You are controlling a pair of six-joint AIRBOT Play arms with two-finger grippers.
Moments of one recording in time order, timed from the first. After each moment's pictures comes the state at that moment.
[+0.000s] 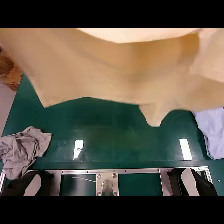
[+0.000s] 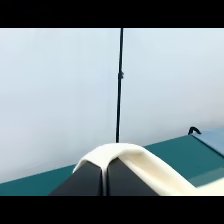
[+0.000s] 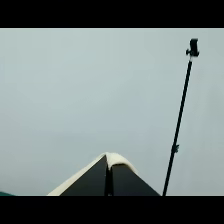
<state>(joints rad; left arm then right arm) 0.28 -0.80 1.92 0.76 -1.09 -1.26 -0.69 -0.72 1.87 -0.48 1.06 1.12</state>
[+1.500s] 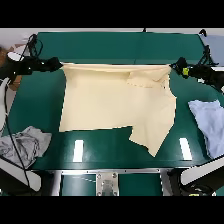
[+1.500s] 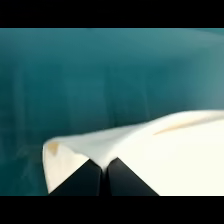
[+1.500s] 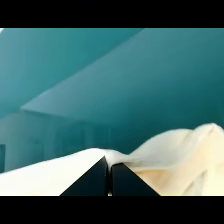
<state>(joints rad) 0.16 -1.81 1.63 0.76 -0.89 -1.07 -0.37 -1.79 1.49 -0.45 0.85 1.04</state>
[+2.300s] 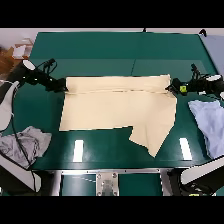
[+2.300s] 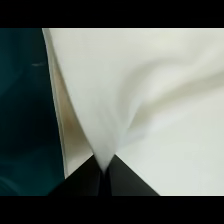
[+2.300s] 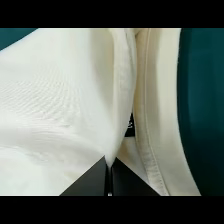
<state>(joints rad) 0.11 -1.84 1.55 1.01 -1.18 -1.26 -0.39 -1.80 1.36 -0.77 1.01 1.13</state>
